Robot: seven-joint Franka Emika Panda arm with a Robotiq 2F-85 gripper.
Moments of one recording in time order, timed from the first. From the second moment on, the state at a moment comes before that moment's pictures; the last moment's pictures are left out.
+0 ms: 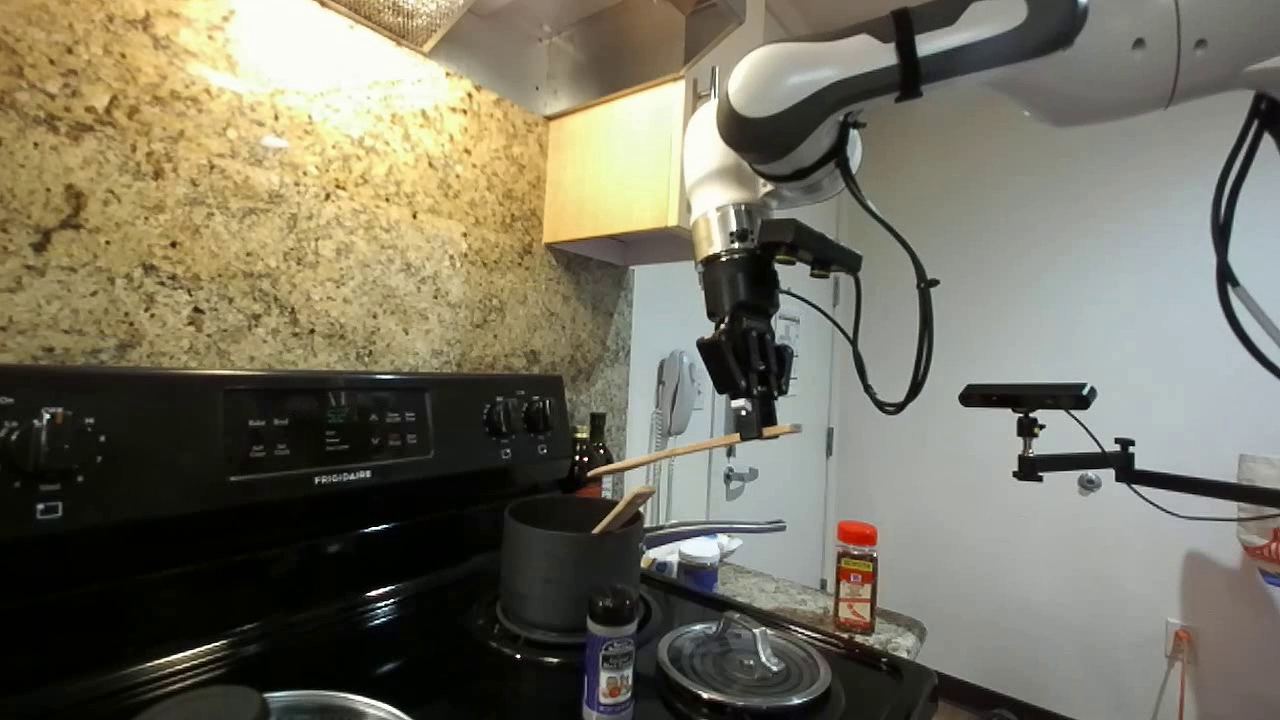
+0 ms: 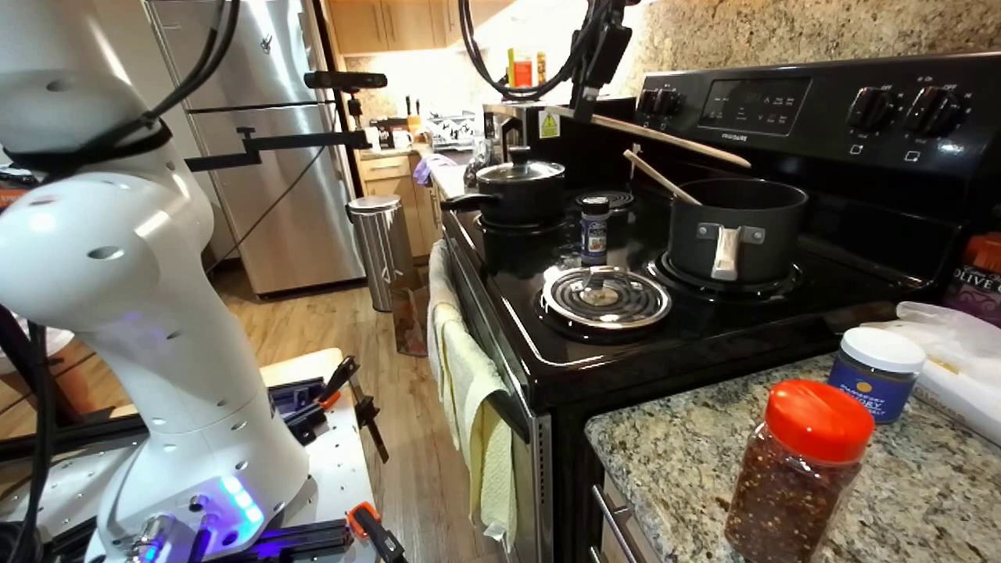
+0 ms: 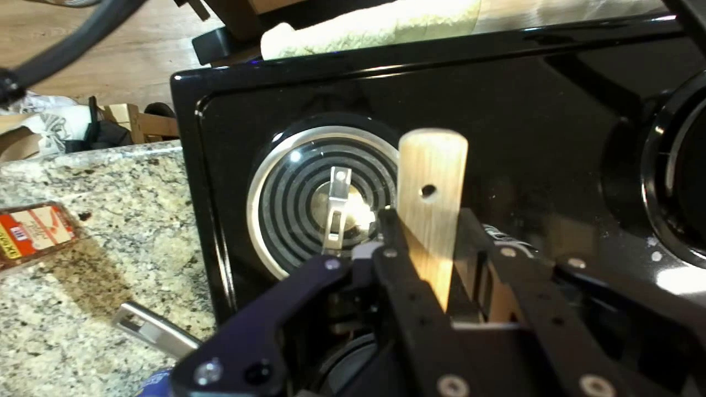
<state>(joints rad) -0.04 -0.06 -0.08 -1.77 0.09 1.49 0.23</state>
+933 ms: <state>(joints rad) -0.01 0.36 -0.06 -1.16 0.06 1.00 0.29</state>
